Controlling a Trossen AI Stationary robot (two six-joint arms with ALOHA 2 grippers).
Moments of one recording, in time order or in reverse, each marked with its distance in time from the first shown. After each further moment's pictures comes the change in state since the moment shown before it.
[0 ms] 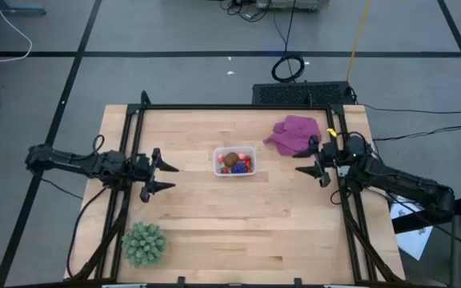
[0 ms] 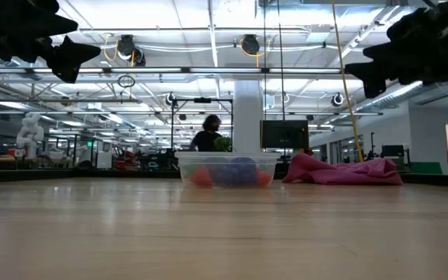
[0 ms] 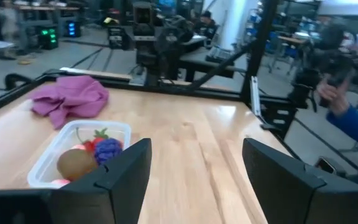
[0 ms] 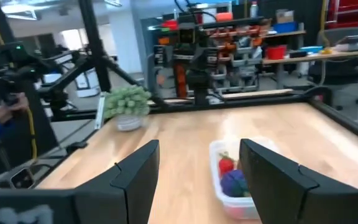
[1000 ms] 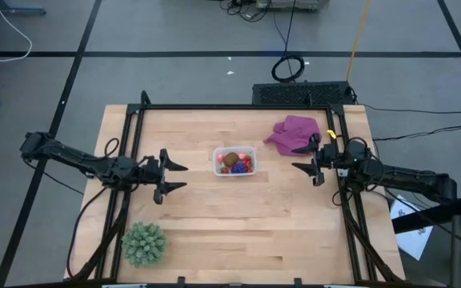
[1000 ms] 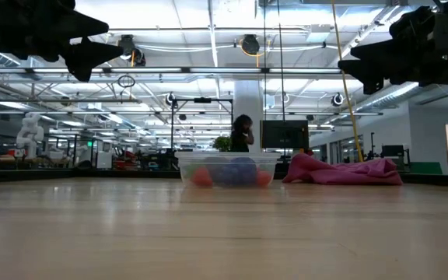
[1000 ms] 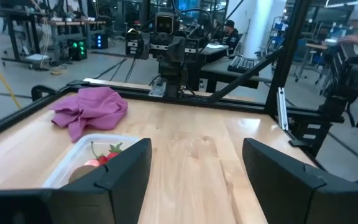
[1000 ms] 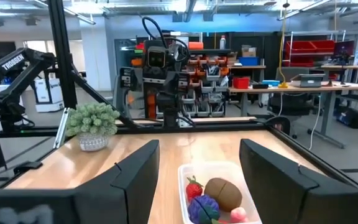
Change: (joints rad) left arm -0.087 0.333 0.000 0.378 -0.197 0.022; right arm 0.152 0.064 -0.043 0.211 0.288 -0.079
